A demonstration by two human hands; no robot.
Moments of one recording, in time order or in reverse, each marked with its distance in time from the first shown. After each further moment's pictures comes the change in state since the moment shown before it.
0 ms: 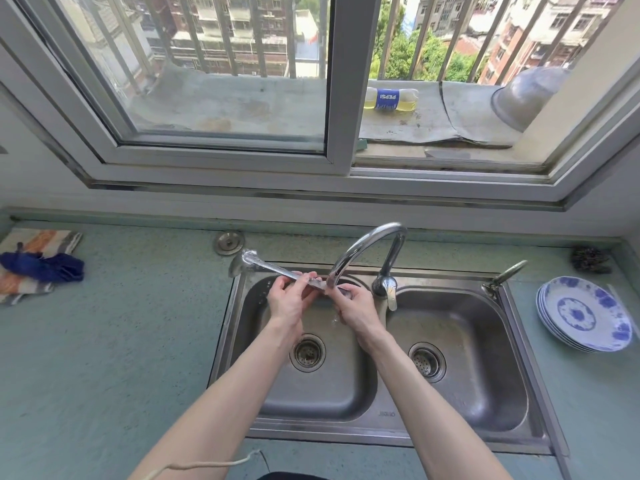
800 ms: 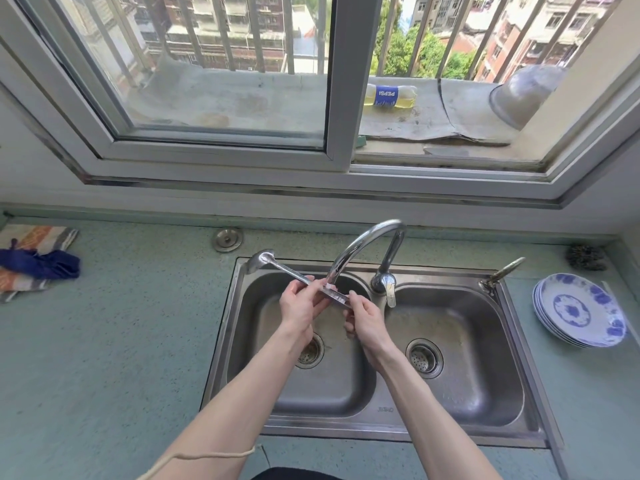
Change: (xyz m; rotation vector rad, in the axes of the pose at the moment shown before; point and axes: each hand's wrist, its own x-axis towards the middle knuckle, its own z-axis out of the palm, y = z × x) left_hand -0.009 -0.020 0.001 0.060 -0.055 -0.114; right_hand -0.019 0.021 -0.014 0.127 0.044 0.109
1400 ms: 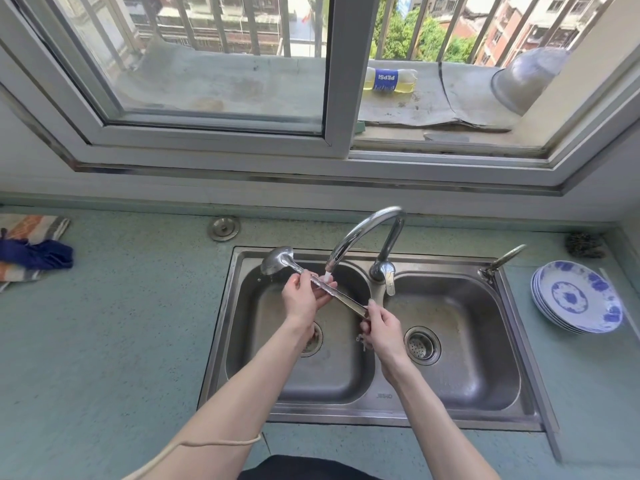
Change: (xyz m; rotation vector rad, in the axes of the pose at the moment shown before) left_hand 0.002 -0.016 0.001 0.075 0.058 0.039; right_hand -0.020 0.035 -0.034 -0.072 0.166 0.057
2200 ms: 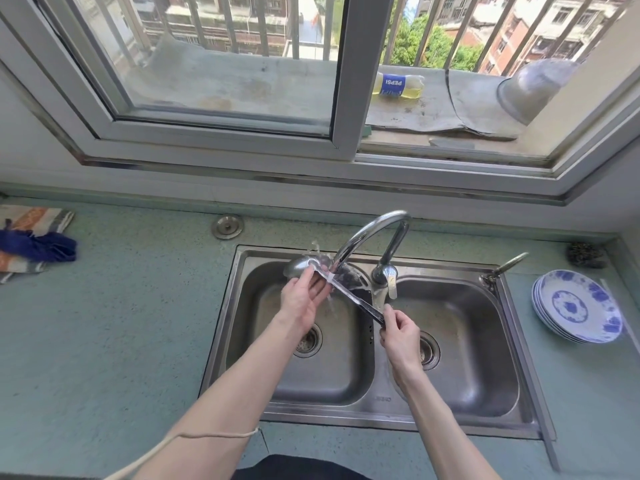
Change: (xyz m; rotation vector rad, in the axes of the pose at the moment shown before) left_hand 0.014 0.012 -0.012 -0.220 -0.106 -0.187; right_hand 0.012 0.017 -0.024 -0.094 0.174 -0.157
